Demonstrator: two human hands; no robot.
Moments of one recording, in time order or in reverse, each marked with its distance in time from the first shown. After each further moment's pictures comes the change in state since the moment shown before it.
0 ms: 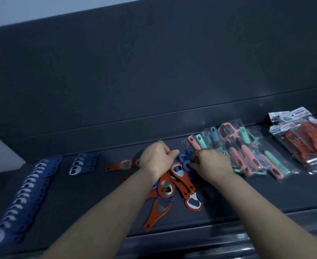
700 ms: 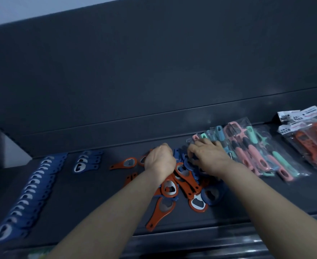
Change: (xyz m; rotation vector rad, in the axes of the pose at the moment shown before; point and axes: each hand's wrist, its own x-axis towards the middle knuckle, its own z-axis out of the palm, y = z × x) left_hand 0.007 -0.003 0.010 0.103 -0.070 -0.067; right_hand 0.026 0.001 -0.001 -0.080 -0.113 -0.279
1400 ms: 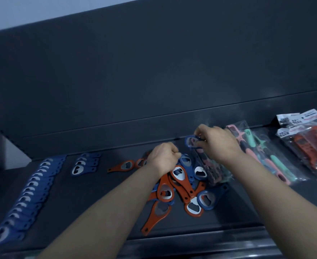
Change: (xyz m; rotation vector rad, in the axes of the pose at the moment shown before) left_hand 0.018 0.008 0.003 -0.135 -0.089 0.051; right_hand 0.008 0.024 -0.034 0.183 0.341 0.132
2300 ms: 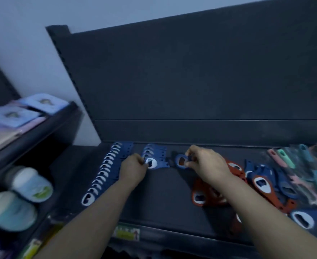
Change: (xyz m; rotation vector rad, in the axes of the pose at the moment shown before) left_hand -0.069 -0.254 -0.115 -0.215 0.391 -0.388; right_hand -0.002 -0.220 0.084 0.202 -0.226 -0.138
